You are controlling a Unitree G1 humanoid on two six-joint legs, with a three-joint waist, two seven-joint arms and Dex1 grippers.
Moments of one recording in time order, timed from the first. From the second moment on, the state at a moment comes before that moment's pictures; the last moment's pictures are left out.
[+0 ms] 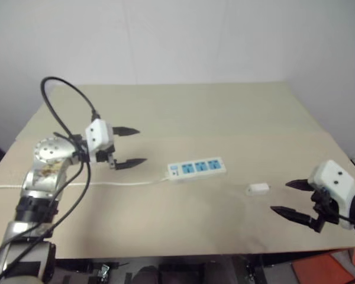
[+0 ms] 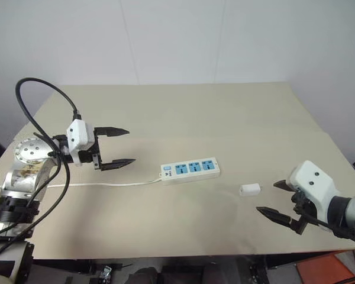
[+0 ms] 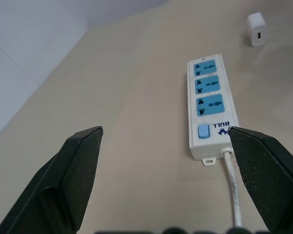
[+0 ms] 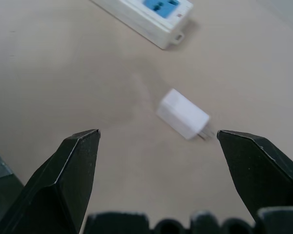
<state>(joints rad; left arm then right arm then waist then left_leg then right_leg) -0.60 0.72 0.00 0.24 -0.28 -0.04 -1.23 0.24 -1.04 -0.60 -0.69 0.50 0.88 0.91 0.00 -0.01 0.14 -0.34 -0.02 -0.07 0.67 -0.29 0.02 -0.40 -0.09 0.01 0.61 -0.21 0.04</state>
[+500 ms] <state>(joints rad) -0.65 0.67 -0.02 0.37 -0.20 -0.14 -1.23 0.31 -1.01 -0.69 -0.79 0.53 0.92 0.93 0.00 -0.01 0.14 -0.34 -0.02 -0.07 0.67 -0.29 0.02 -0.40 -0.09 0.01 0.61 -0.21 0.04</state>
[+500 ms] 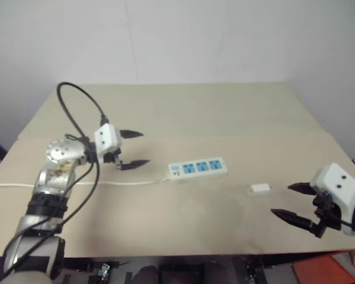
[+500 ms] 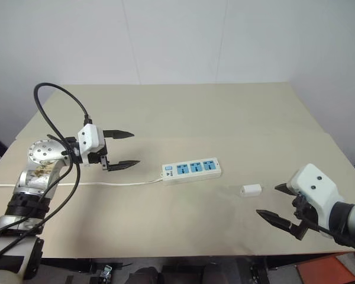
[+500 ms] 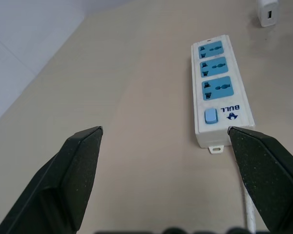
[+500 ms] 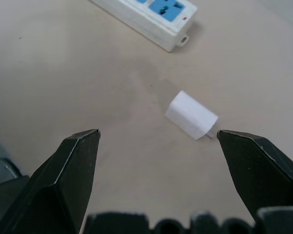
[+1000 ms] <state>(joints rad) -0.67 0.68 -0.03 0.42 -0.17 -0.20 -1.24 0.28 -1.01 -0.66 -0.80 0.51 0.91 0.90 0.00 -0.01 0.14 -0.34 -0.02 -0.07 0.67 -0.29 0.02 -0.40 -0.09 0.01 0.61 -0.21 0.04</state>
